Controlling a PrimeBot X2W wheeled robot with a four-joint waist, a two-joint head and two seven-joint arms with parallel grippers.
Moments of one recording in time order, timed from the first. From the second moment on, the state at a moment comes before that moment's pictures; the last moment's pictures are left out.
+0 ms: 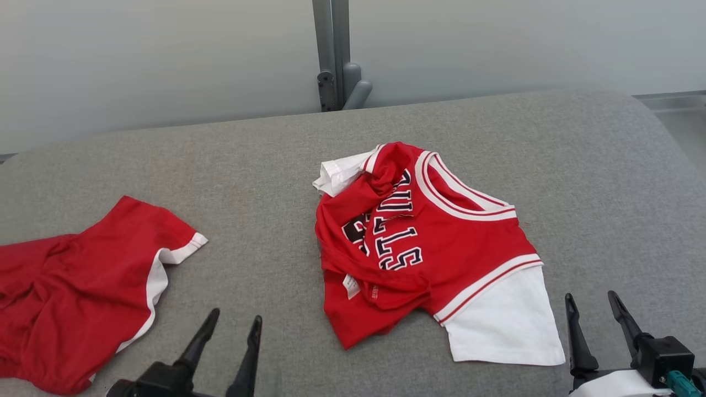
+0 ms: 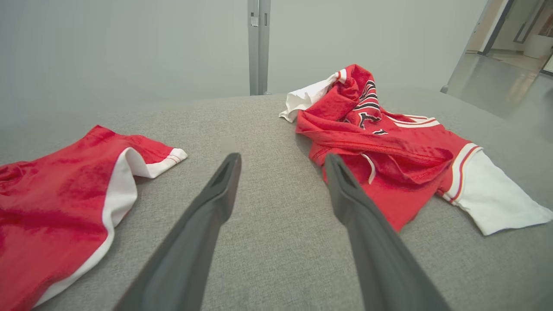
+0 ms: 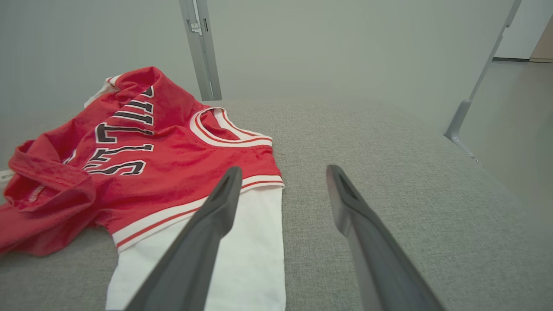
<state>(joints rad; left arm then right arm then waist) 0.07 0.40 -0.48 0.04 -0.50 0.10 -0.26 0.14 -0.05 -0.11 0.14 0.05 0.13 -0.26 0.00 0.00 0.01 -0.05</state>
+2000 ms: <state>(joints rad) -0.30 0.17 -0.62 0.40 -0.63 -0.08 0.07 0.07 -0.05 -0.08 0.15 0.07 0.13 -0.26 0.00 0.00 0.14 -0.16</state>
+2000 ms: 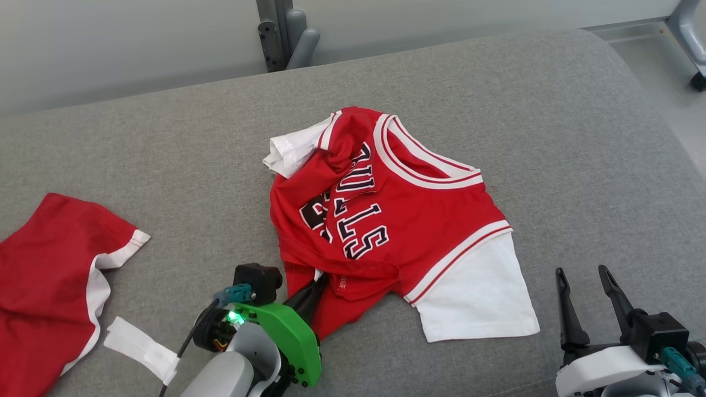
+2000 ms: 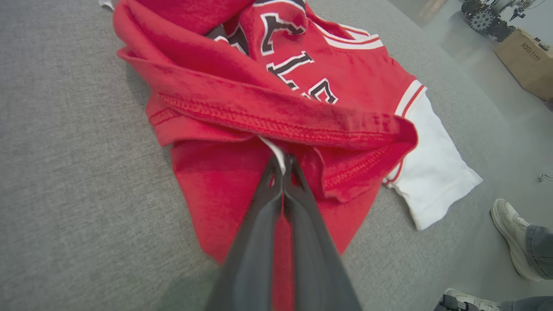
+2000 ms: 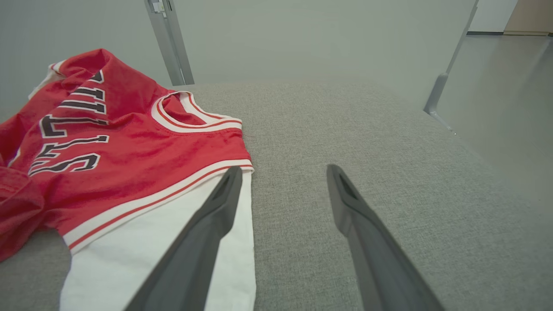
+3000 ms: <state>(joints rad) 0.18 0.27 -0.28 -0.10 -0.86 0.20 0.01 0.08 -0.05 -0.09 0.16 0.12 0.13 -0.26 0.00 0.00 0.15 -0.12</state>
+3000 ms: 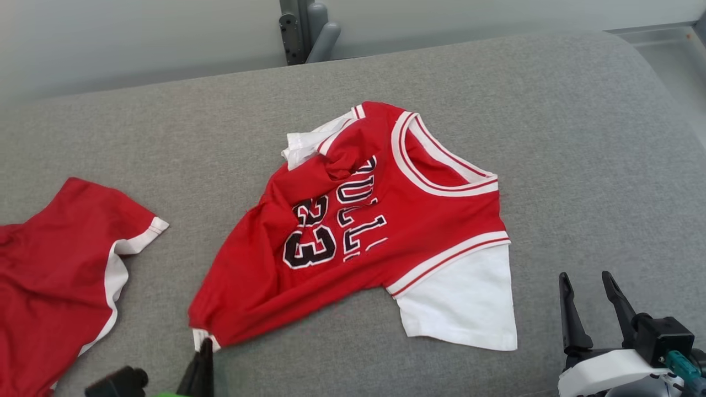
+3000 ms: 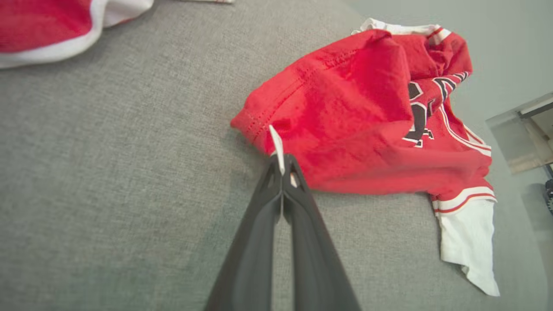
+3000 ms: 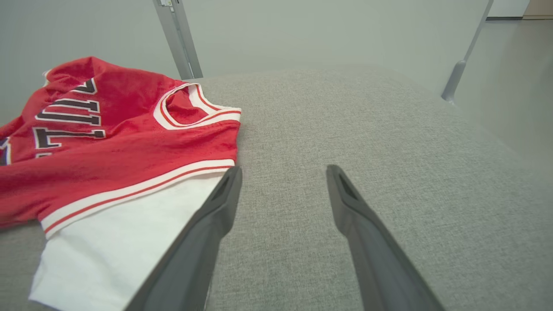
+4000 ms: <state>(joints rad) 0.03 0.34 -0.41 0.29 -0.68 -0.01 -0.13 0.09 -0.05 -0.08 0.16 0.07 0.13 -0.26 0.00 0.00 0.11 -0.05</state>
